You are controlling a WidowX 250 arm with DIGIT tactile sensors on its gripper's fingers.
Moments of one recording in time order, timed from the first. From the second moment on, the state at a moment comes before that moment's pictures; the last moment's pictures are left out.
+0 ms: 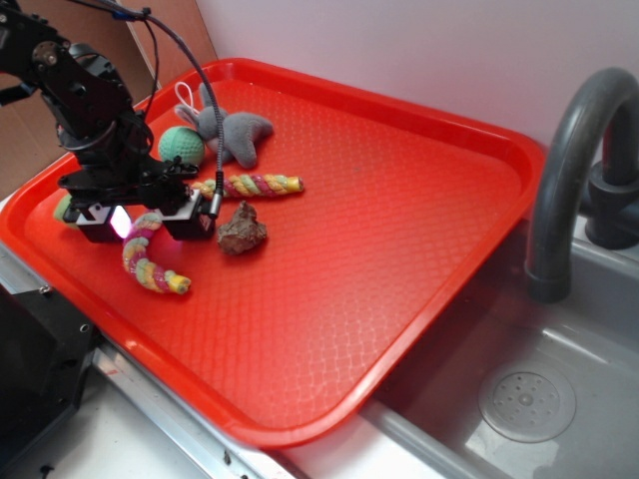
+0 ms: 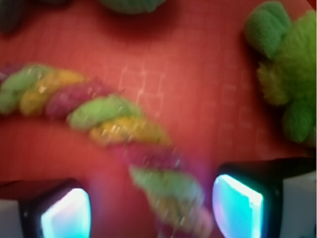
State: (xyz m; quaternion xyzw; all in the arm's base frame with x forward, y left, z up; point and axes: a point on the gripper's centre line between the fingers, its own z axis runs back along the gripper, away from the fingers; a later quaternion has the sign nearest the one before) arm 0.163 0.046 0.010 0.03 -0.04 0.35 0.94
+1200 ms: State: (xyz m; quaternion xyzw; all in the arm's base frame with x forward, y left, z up) arm 0.177 0.032 0.109 -0.01 -0.07 0.32 0.94
